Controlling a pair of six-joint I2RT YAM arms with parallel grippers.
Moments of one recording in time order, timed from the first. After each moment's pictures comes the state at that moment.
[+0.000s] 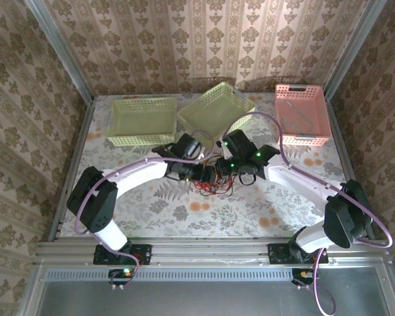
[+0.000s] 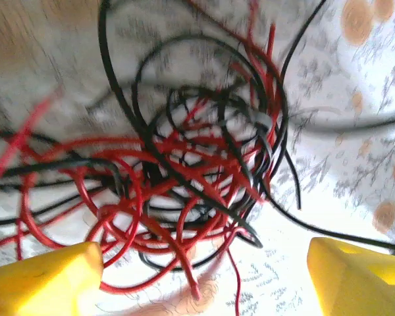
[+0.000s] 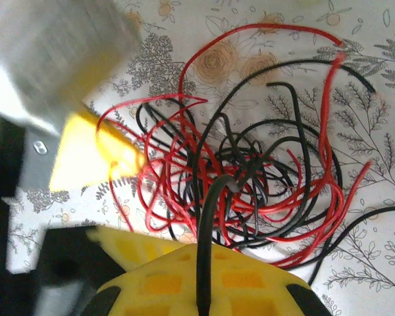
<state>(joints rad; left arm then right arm) -0.78 1.63 1.06 -0.51 0.31 -0.50 0.66 1.46 1.10 -0.59 -0.13 0.42</state>
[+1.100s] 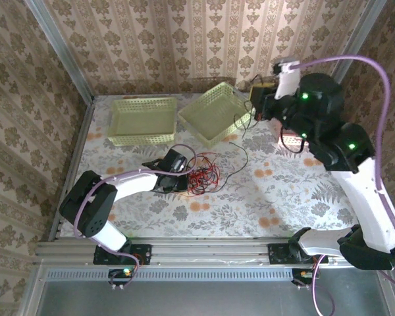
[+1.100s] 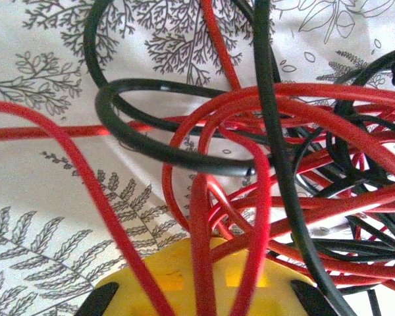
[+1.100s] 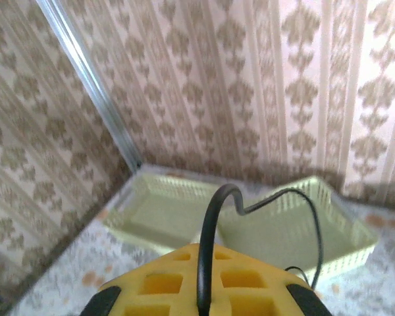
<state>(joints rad) -0.70 1.57 0.78 -0.35 0.12 -0.61 0.56 1.26 1.91 -0.82 0.10 0.24</state>
